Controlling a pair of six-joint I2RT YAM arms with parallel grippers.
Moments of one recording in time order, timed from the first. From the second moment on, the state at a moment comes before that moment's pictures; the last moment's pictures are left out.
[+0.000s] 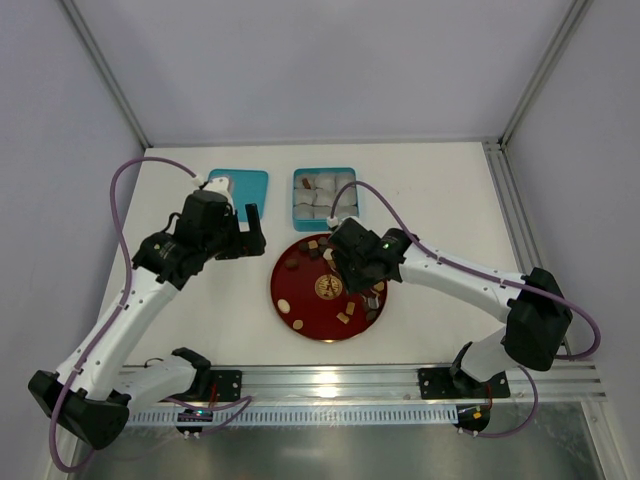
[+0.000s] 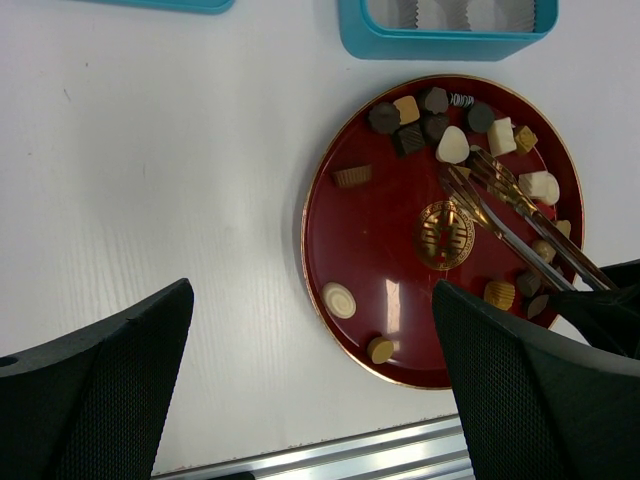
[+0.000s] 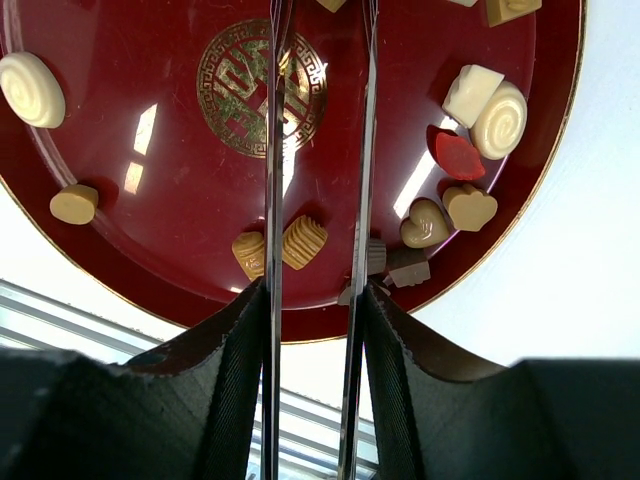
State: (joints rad) left arm -0.48 1.04 1.15 -0.85 -0.14 -0.45; right arm 0.91 1.49 1.16 -0.80 0.17 0.45
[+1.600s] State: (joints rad) left arm -0.48 1.04 1.14 -0.85 -0.14 -0.47; right arm 0.91 1.42 1.18 -0.89 0.12 0.45
